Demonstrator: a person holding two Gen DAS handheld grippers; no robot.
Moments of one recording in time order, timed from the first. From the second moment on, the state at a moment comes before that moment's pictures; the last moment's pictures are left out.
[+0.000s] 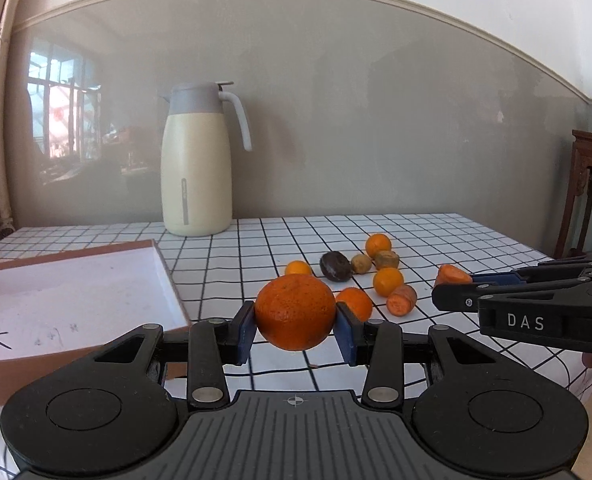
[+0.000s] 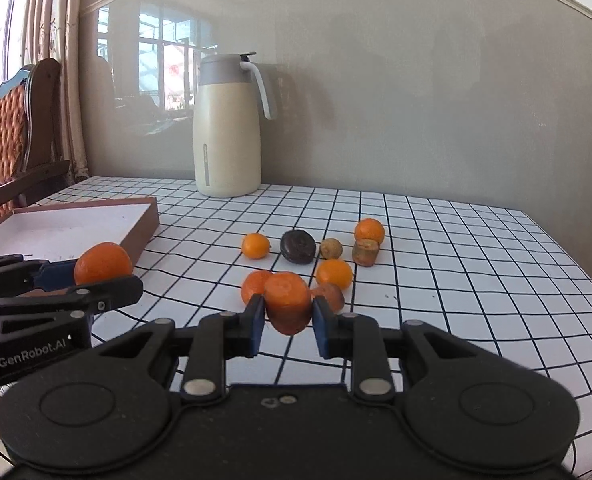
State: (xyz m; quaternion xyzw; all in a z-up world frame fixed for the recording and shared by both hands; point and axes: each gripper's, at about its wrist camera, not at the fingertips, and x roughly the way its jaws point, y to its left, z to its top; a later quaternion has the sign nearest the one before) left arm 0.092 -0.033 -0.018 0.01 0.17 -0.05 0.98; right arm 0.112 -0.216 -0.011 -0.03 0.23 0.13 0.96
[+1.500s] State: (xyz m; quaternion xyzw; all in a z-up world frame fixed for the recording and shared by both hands) left arm 0.065 0.218 0.017 -0.04 0.13 0.21 0.97; right arm 0.156 -0.021 0.027 -0.05 0.16 0.29 0.94
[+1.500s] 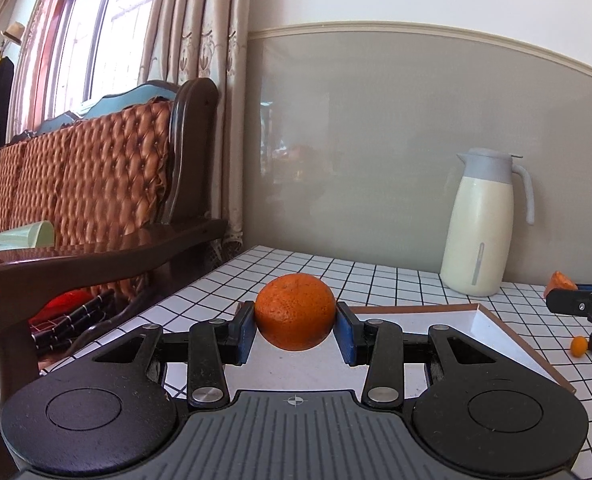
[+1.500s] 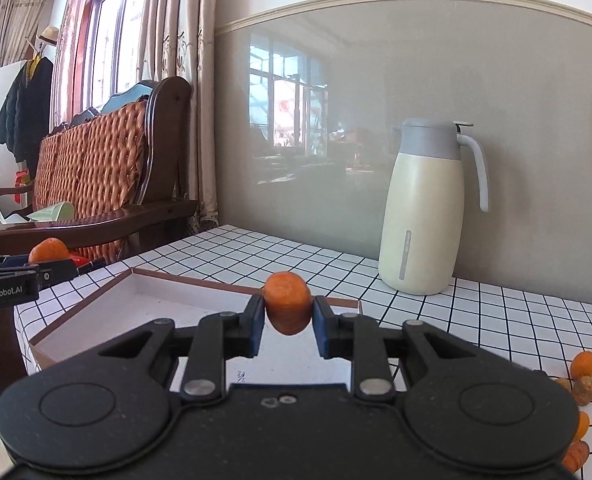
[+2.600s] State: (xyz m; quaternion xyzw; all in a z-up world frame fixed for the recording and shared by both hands) left arm 0.127 0.265 0.006 -0.05 0.18 0.23 0.96; right arm 0.247 0.015 0.004 -0.04 0.23 0.28 0.93
